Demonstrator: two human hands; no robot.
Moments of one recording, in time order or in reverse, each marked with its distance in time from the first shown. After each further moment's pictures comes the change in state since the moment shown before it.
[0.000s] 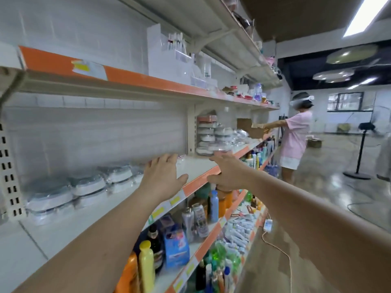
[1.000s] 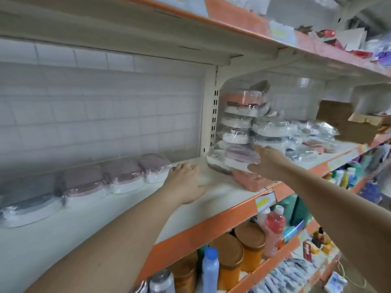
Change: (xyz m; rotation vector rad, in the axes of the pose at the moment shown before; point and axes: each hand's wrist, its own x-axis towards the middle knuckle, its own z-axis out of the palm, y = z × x) left_hand 0.444 0.061 0.288 0.062 -0.276 -0.296; right_hand 0.491 0.350 0.086 0.055 -0.065 -0.077
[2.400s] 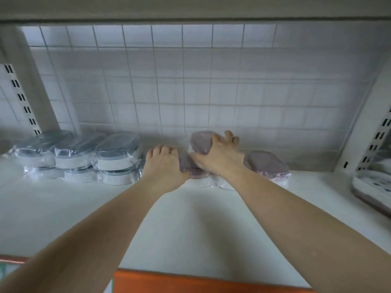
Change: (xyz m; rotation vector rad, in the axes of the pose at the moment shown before) left_hand -0.086 -0.195 -0.020 0.222 0.216 -0.796; right_hand 0.039 -0.316 0.114 0.319 -0.057 -0.602
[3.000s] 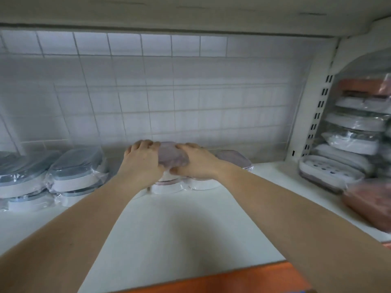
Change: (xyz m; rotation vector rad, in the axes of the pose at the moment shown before) left_hand 0.014 0.003 -0.023 -0.077 0.052 0.158; right_hand -0.007 0.013 -0.014 0.121 -0.217 -0.223
